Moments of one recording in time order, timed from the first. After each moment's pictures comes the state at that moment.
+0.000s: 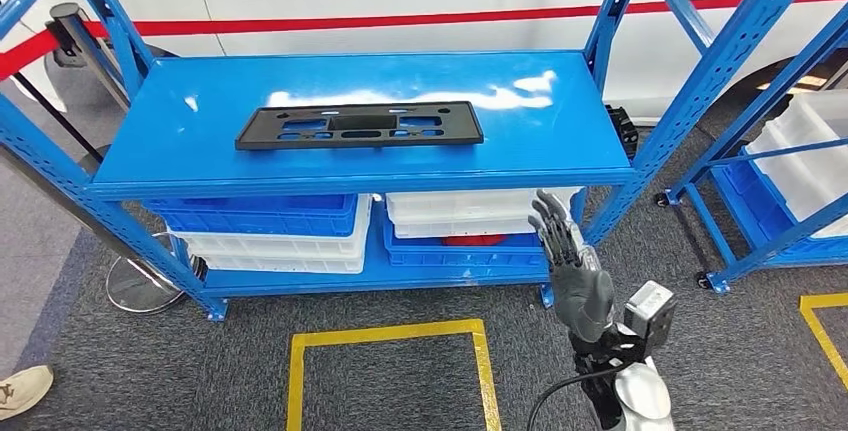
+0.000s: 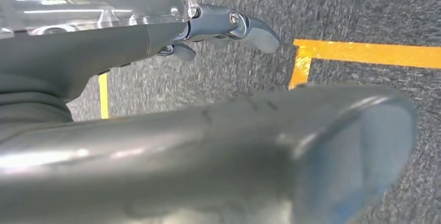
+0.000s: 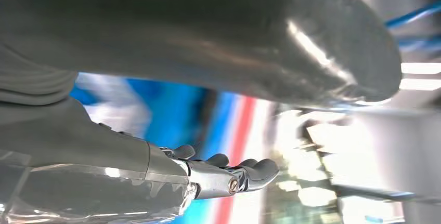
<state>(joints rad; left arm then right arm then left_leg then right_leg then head) -0.03 -0.06 1.10 -0.27 -0.75 -0.04 -0.16 -0.04 0.09 -0.01 -1.54 0.10 0.40 -0.53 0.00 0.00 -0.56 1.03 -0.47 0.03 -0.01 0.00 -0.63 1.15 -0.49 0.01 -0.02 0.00</state>
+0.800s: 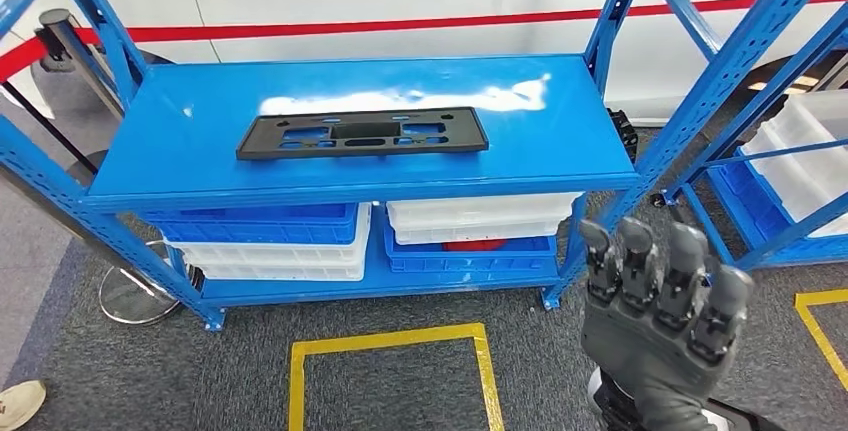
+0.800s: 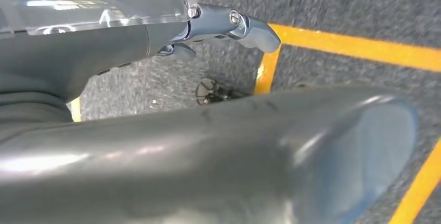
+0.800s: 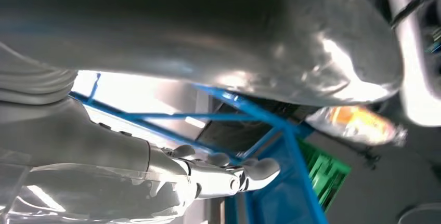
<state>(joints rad) -0.07 -0.09 1.35 -0.23 -0.86 -0.07 -0.26 -0.05 0.04 0.27 -2.14 -0.06 0.45 -0.69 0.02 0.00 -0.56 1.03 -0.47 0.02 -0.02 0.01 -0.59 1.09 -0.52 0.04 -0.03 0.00</state>
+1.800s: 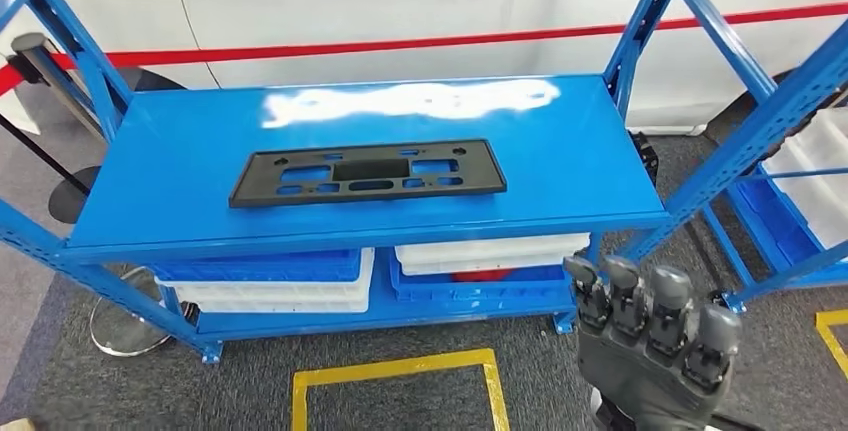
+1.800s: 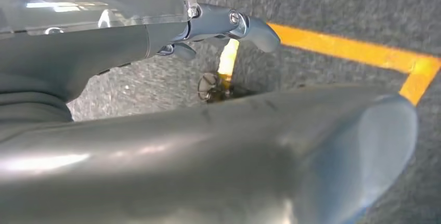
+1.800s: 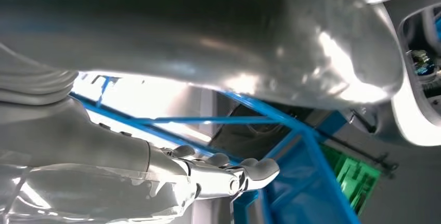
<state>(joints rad) -0.07 -0.10 1.39 -0.22 -0.85 -0.09 -0.27 0.01 0.02 0.27 -2.17 -0.07 0.53 -0.69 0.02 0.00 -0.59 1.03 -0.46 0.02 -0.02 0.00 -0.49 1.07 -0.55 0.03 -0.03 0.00</state>
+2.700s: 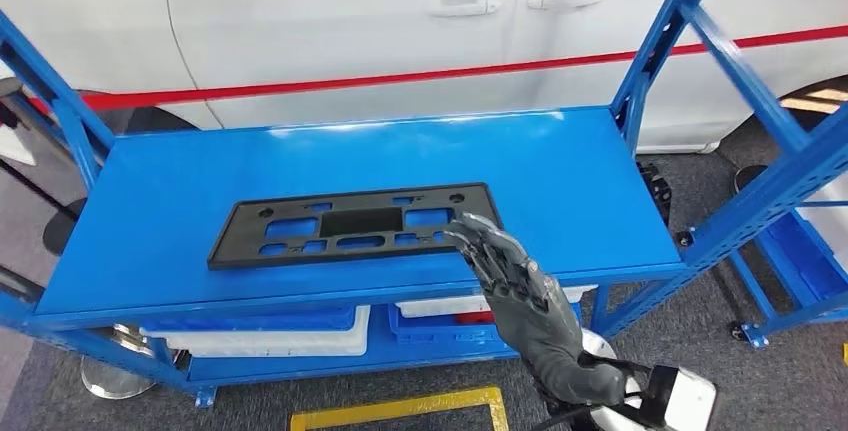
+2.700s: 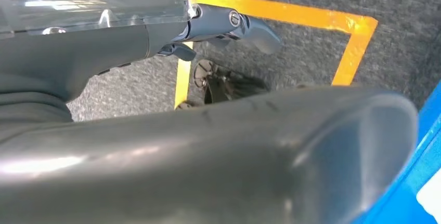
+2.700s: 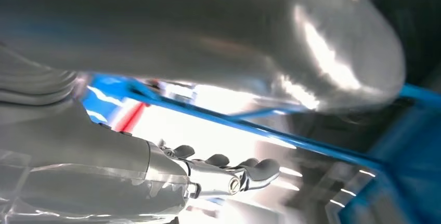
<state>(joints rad) -0.08 -0.11 1.39 -0.22 -0.86 -0.08 -0.27 -0.09 -0.04 0.42 -1.80 -0.01 0.39 -0.66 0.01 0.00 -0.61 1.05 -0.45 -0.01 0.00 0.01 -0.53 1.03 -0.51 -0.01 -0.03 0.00</state>
